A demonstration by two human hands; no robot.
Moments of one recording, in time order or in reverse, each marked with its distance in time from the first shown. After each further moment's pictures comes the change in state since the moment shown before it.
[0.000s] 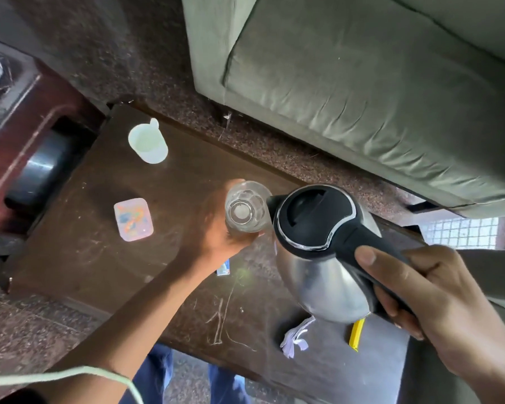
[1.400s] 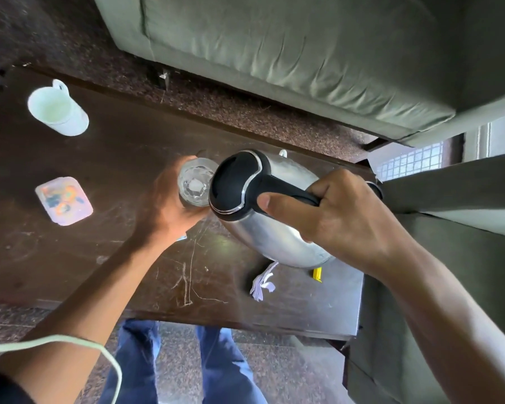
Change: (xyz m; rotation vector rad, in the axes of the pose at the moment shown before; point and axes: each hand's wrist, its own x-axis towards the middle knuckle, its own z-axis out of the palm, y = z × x) left_hand -0.009 -0.030 0.036 0.155 -0.207 -0.101; right_hand -0.001 0.010 0.005 -0.353 0.027 0.152
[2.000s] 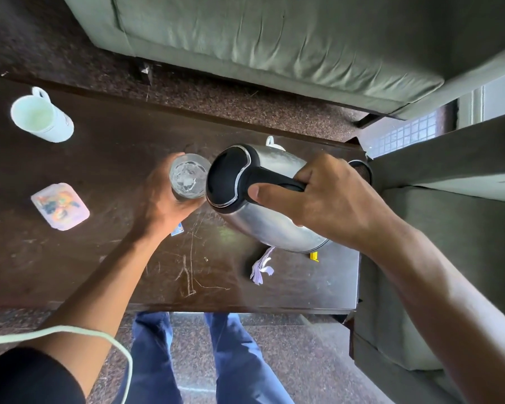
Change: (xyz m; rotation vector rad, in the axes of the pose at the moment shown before) left_hand 0.000 0.015 -0.003 -0.040 -0.032 -0.004; right_hand 0.003 0.013 -0.003 0.018 -0.009 -0.030
